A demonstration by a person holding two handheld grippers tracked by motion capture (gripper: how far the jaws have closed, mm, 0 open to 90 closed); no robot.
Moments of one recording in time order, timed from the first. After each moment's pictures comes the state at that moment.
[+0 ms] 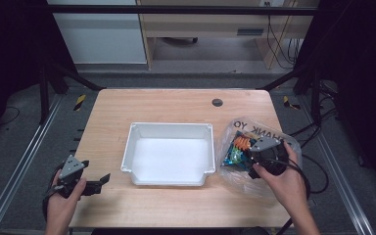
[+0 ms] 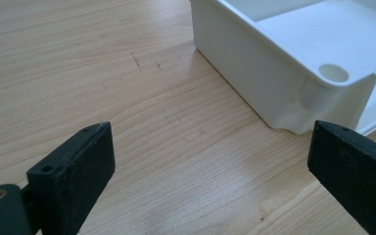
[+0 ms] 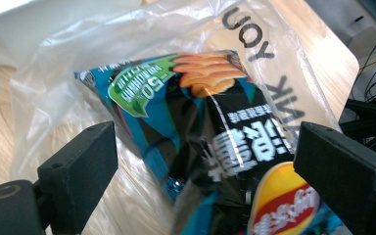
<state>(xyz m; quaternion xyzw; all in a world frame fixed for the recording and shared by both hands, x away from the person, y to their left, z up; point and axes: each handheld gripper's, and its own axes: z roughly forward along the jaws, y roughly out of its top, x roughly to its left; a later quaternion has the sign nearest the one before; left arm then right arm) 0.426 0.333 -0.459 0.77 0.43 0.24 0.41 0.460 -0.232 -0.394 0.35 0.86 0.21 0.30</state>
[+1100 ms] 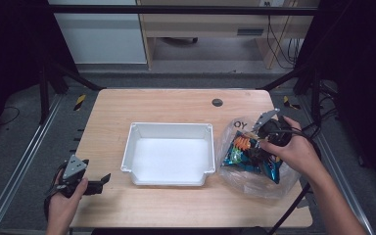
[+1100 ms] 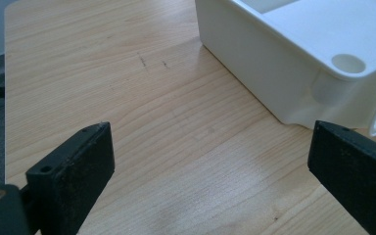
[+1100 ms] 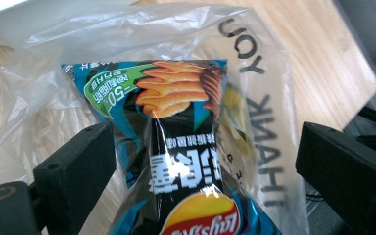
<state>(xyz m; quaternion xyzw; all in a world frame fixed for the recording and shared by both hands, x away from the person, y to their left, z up) 0.428 0.329 -0.460 0.78 0.42 0.26 0.38 0.516 -0.243 -0.349 0.28 0.92 0.16 0.22</state>
